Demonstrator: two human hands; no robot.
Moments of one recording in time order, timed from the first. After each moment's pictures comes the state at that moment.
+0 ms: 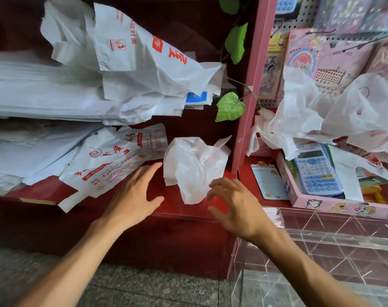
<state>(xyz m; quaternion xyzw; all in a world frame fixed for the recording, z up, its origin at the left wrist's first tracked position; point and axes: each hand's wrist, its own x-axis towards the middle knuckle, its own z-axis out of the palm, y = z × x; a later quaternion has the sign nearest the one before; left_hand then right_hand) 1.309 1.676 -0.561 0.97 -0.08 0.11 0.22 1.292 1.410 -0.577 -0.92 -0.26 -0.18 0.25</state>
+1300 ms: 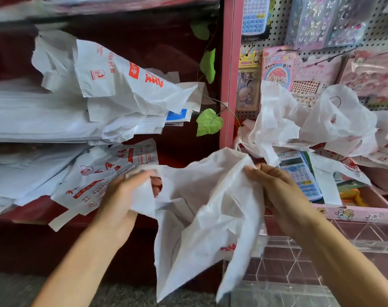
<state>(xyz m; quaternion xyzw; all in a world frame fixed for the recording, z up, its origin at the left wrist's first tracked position) 1.263 1.611 -0.478 0.62 0.02 0.06 0.78 1.261 1.346 -0.487 -0.64 0.00 0.00 0.77</state>
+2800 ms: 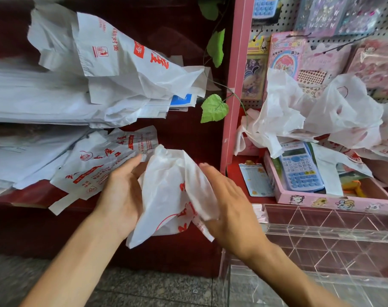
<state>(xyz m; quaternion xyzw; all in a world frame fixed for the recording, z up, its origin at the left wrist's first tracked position) 1.255 1.612 -0.480 0.49 0.10 -0.07 0.86 1.242 1.414 -0.549 -0.89 -0.23 -0.25 0.30</state>
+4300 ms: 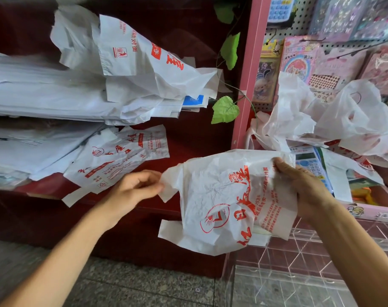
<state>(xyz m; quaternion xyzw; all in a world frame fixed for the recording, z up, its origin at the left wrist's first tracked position) 1.278 1.671 -0.529 0.80 -0.11 -0.02 0.59 1.283 1.313 -0.513 -0.60 0.10 0.03 0.79</state>
